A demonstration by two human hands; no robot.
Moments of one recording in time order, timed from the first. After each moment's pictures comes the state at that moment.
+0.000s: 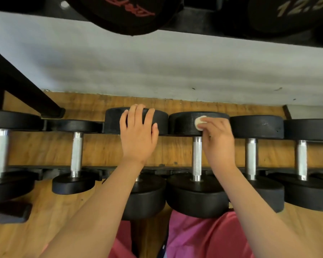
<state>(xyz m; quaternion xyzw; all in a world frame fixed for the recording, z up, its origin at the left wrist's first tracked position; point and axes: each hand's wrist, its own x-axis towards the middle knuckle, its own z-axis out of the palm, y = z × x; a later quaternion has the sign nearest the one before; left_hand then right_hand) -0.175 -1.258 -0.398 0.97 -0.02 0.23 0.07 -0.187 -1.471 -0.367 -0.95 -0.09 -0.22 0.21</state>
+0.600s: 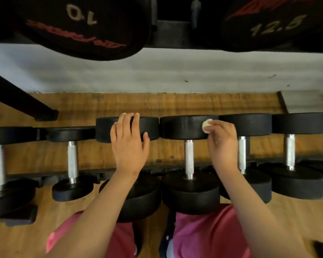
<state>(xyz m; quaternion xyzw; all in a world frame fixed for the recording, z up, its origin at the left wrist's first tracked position) -0.183 -1.263 -0.383 0.98 0.01 0.17 0.13 -0.190 -1.504 -0.358 -0.94 0.00 -0.19 0.27</state>
